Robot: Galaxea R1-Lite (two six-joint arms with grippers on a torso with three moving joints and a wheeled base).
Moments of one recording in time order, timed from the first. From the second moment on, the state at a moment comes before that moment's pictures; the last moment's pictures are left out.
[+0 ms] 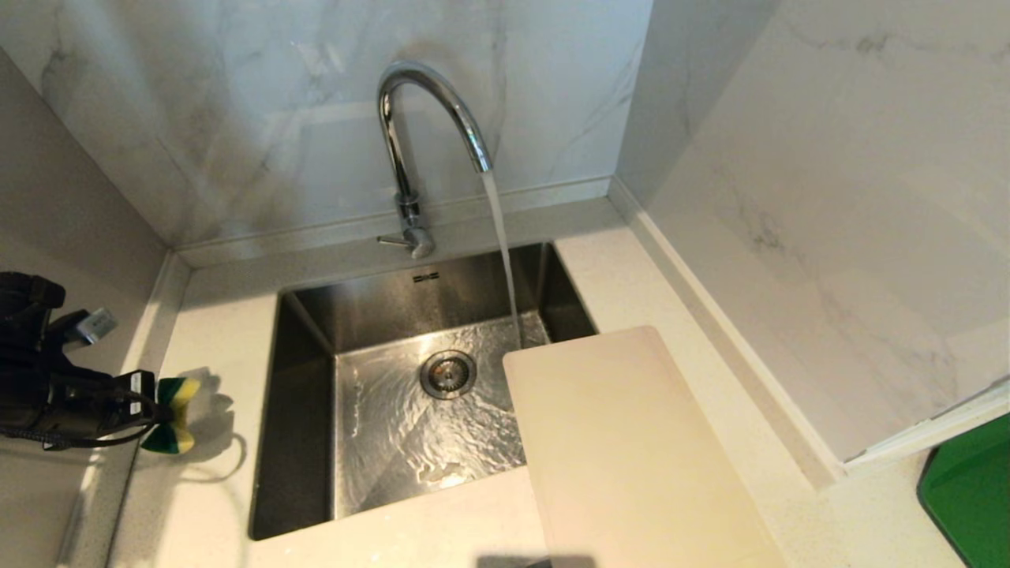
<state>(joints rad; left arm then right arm) 0.18 1.63 -0.93 0.13 -0.17 -0.18 0.00 0.00 0.00 0.00 0.00 0.03</state>
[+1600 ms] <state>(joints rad) 0.18 1.50 -1.38 0.42 -0.18 -0.20 0.00 0.01 -0.08 0.04 0.04 -0.02</state>
